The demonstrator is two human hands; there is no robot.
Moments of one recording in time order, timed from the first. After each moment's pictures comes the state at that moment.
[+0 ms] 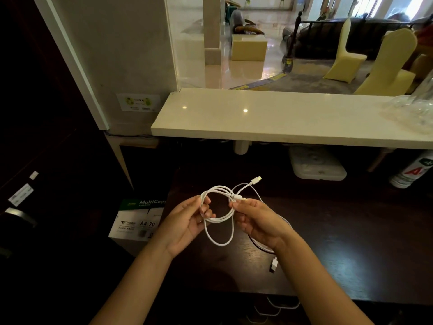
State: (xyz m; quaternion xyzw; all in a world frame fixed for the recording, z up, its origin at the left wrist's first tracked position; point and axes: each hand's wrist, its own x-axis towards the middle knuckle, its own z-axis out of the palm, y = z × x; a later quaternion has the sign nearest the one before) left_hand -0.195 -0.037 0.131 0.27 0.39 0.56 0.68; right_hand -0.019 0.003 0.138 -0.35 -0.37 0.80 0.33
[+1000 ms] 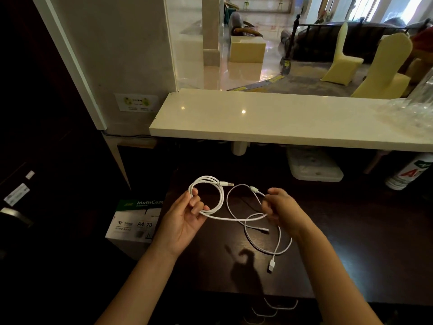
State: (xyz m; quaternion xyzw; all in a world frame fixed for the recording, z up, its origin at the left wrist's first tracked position) left_hand -0.190 -0.031 0.127 0.17 0.30 0.65 0.68; right_hand 0.027 0.037 0.124 -0.56 -0.40 0.63 0.35
